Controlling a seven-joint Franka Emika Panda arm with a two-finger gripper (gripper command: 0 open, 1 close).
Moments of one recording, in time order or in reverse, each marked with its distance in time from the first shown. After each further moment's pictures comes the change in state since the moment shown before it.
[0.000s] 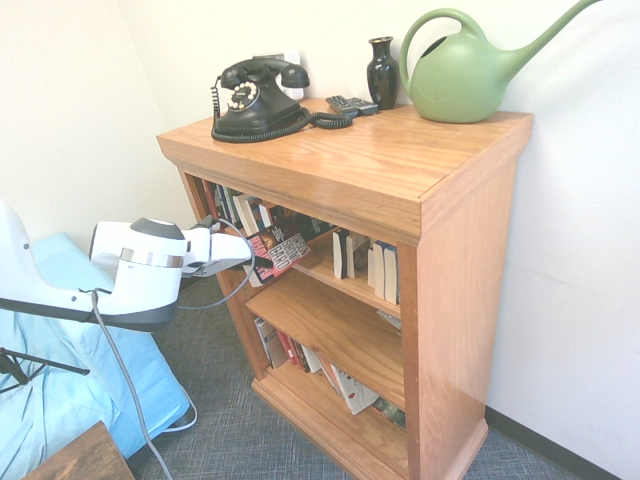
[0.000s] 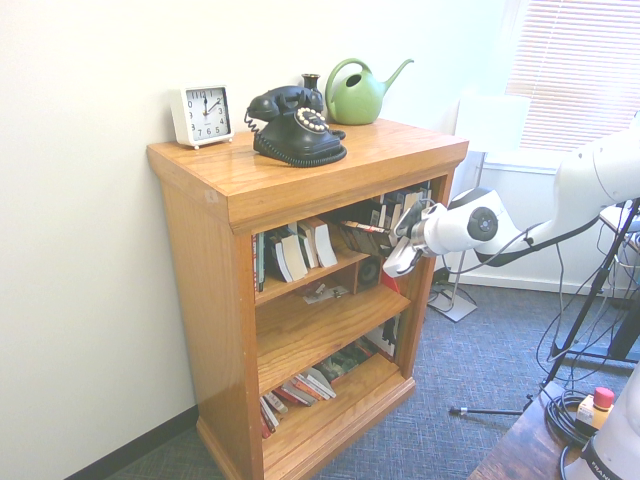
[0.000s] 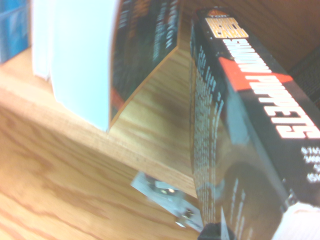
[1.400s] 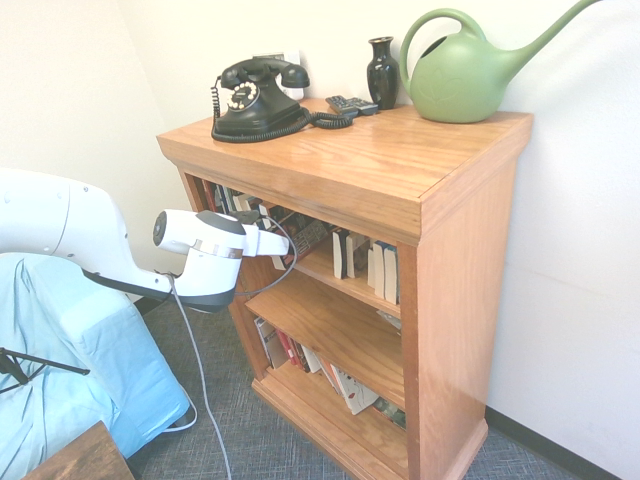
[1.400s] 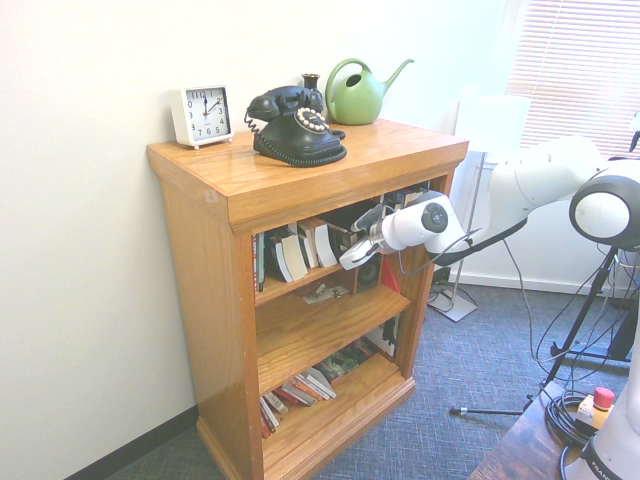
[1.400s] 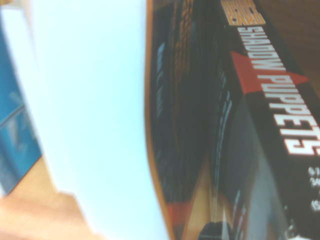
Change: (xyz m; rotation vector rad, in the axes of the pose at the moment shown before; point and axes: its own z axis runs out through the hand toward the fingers) arm 0.019 -0.052 0.100 0.116 -0.081 0.183
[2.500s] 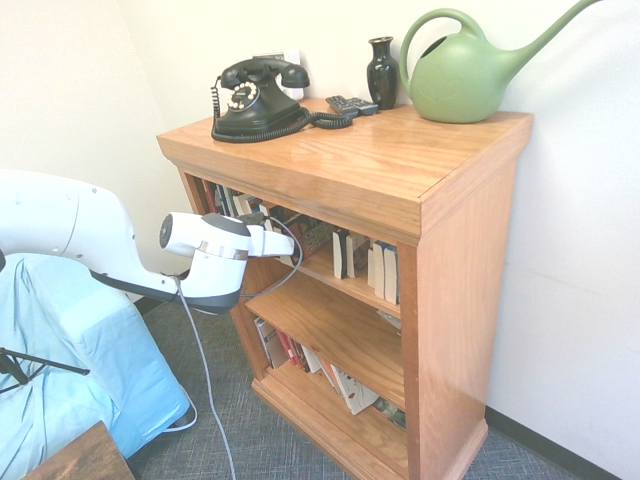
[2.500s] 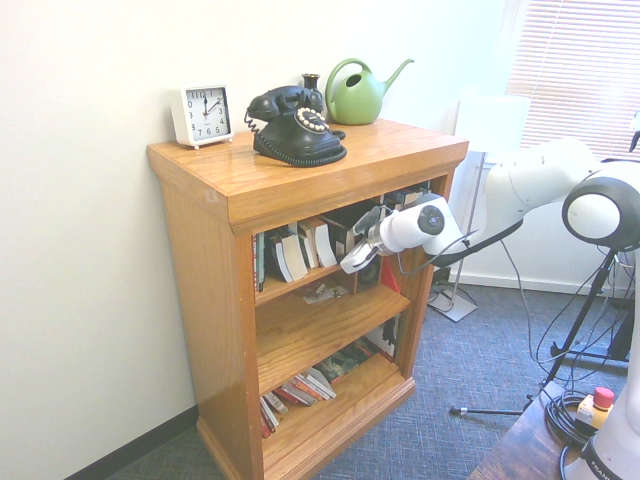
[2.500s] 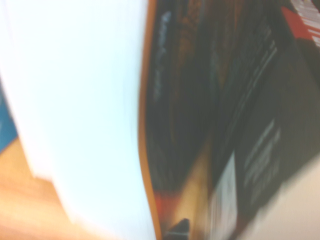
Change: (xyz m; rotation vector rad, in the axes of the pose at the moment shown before) arm -0.008 0.016 -0.007 -0.024 -0.011 -0.091
